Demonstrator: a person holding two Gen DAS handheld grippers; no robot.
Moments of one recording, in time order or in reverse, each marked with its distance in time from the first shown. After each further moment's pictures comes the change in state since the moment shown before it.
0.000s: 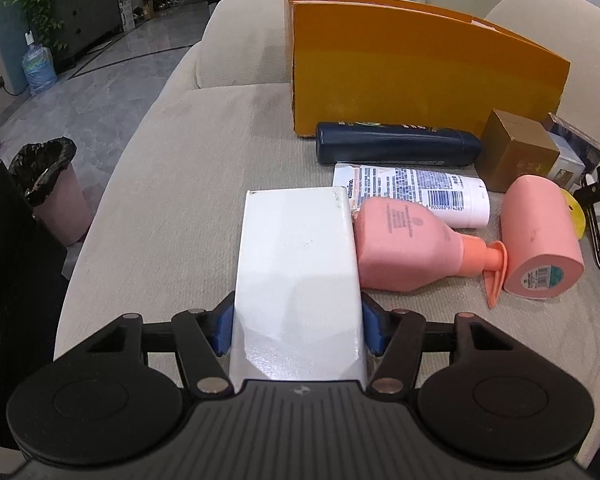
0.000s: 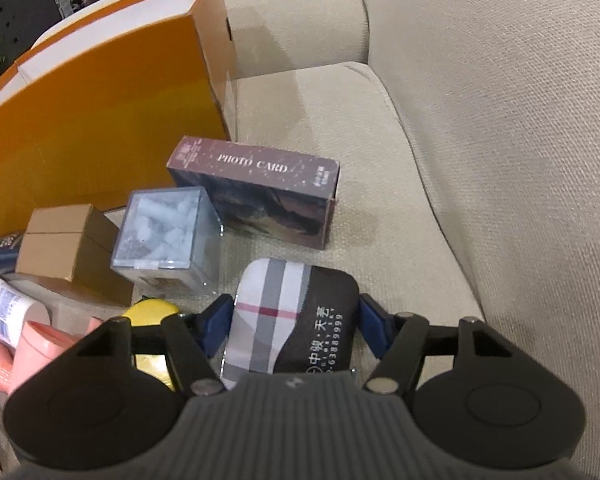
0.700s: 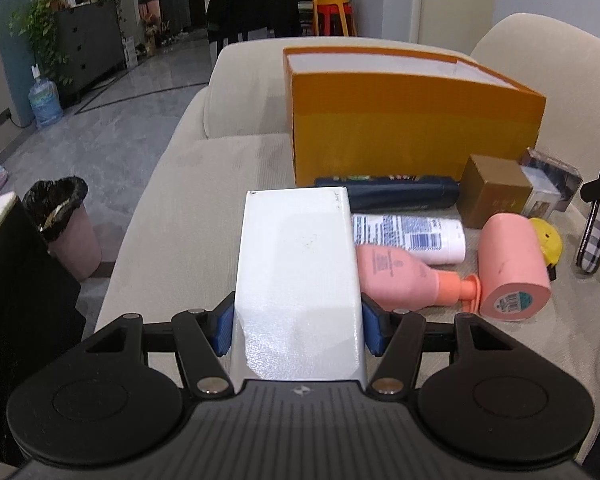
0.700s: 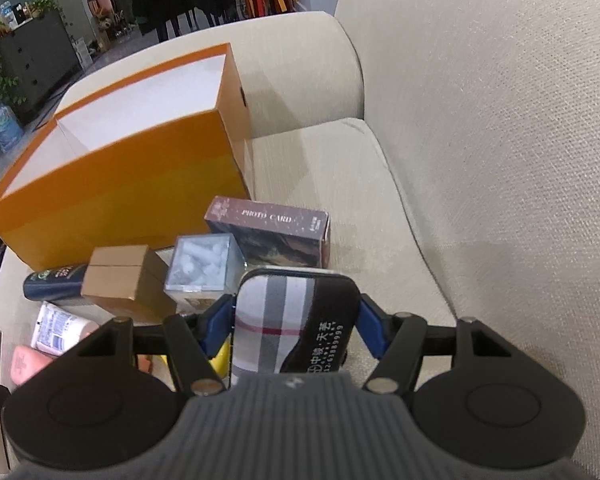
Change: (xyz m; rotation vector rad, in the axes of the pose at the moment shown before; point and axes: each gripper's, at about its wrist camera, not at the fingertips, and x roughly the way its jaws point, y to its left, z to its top) left arm -0.037 -0.003 0.008 0.031 -0.122 0.012; right arm -0.055 -0.014 -0.003 0.032 -0.141 0.068
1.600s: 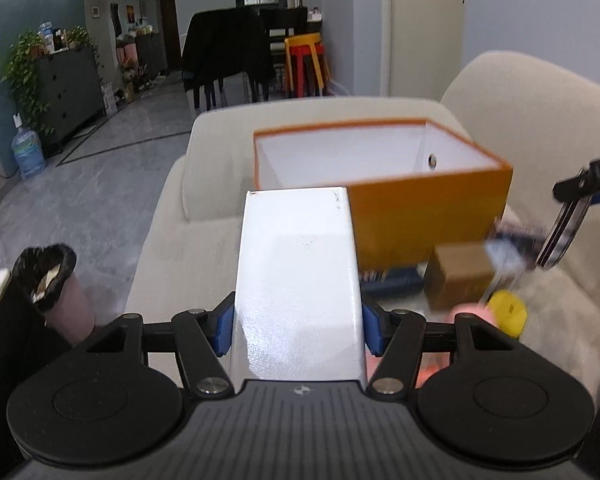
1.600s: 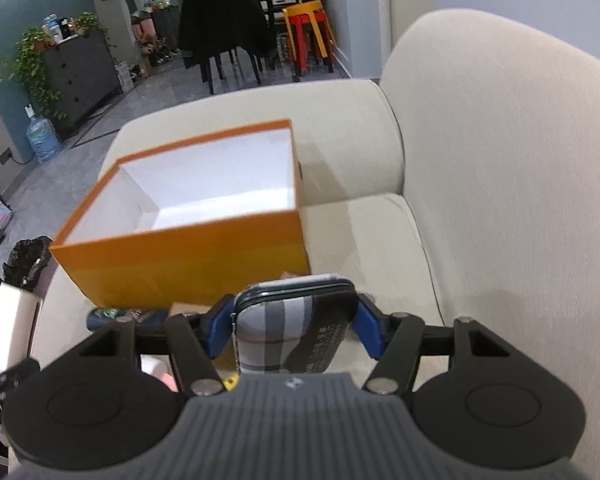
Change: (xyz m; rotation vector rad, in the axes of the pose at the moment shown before) left arm -0.027 -0.010 0.065 0.064 -0.120 -0.055; right arm -0.061 0.032 0.033 -0.084 -0.131 0.090
